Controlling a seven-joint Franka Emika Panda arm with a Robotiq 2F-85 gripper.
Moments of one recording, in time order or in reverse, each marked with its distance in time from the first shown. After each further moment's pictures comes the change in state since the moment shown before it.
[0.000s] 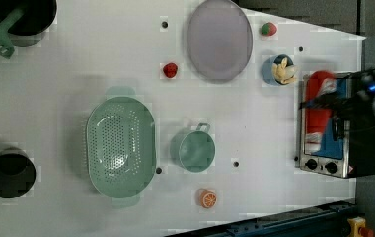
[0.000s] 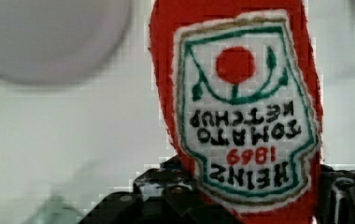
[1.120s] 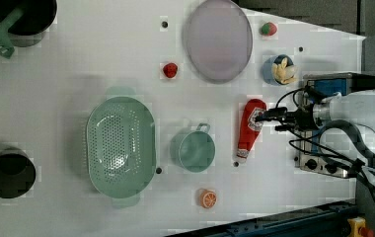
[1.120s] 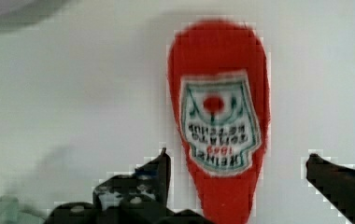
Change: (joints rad) arm 0.011 0.176 0.035 -0.119 0.001 0.220 0.000
